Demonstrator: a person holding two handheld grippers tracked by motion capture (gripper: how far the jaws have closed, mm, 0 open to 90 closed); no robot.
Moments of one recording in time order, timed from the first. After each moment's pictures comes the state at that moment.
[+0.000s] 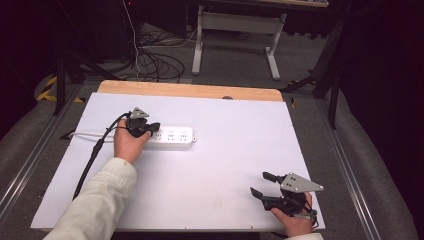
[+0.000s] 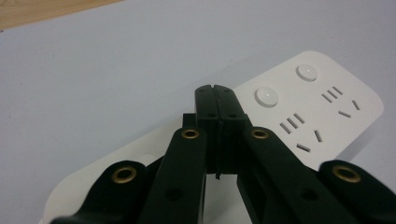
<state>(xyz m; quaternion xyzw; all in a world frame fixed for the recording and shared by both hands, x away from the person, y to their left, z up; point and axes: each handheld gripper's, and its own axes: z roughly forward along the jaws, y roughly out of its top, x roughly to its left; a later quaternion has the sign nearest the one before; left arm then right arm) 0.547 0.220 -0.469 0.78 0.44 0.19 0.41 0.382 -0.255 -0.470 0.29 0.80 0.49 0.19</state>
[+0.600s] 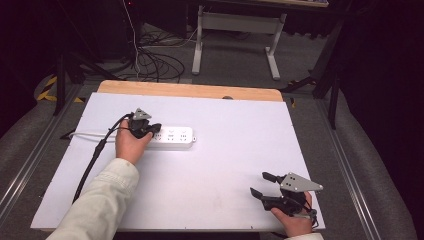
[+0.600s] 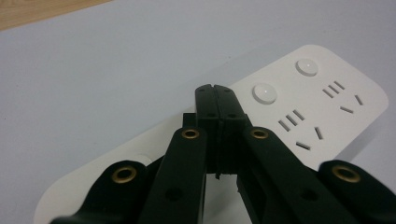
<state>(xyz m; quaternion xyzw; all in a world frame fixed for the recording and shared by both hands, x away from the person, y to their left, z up) 0.547 0.215 -0.471 0.78 0.44 0.19 0.40 0.382 -0.255 -0.471 0.29 0.80 0.49 0.19</state>
